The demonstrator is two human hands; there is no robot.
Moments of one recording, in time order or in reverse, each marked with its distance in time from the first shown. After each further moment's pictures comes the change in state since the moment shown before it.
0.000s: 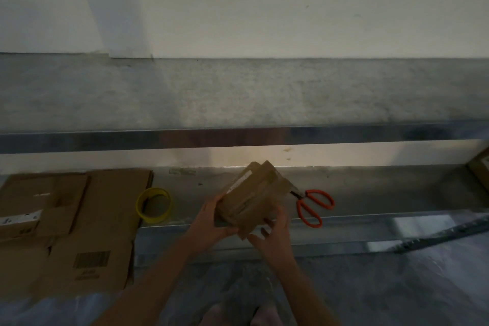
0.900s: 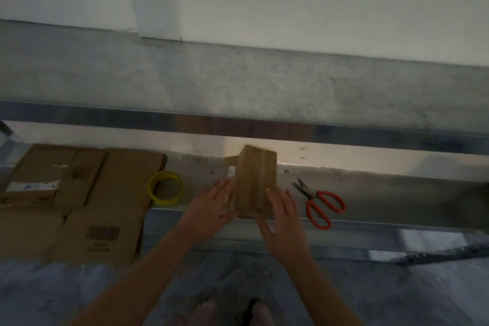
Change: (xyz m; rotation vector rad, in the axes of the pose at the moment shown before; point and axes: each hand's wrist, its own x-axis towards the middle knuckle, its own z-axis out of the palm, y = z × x) left_hand -0.001 -0.005 -0.019 0.724 0.018 0.108; right_hand 0.011 -0.010 -0.016 -0.790 -0.088 -0.340
